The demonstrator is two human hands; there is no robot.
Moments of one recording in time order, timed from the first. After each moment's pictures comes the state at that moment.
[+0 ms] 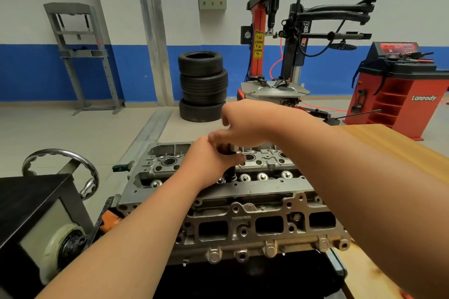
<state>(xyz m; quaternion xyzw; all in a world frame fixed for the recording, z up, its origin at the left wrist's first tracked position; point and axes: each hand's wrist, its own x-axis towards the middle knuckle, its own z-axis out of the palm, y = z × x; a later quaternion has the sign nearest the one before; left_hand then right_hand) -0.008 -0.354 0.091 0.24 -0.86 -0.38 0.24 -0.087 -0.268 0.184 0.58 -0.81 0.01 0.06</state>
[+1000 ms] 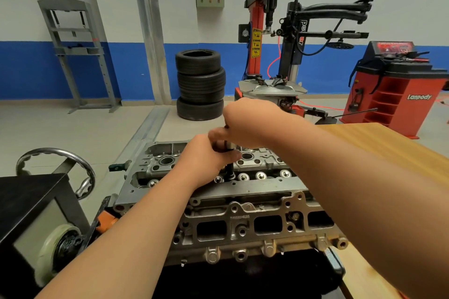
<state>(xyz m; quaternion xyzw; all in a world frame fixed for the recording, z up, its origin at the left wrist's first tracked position) -0.007 -0.359 0.091 0.22 -0.85 -0.42 0.24 -0.091 -0.272 0.175 0.55 -0.83 0.00 0.12</state>
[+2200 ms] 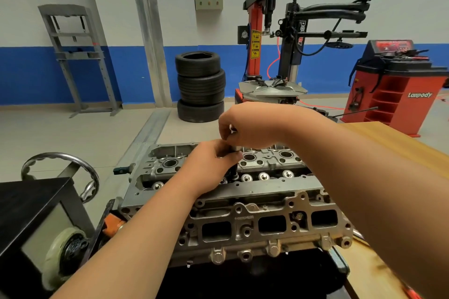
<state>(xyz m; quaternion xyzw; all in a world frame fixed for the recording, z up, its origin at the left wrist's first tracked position) 0.001 -0.357 0.086 0.20 -0.84 -0.45 0.21 -0.087 -0.261 0.188 0.63 -0.78 -0.02 0.03</state>
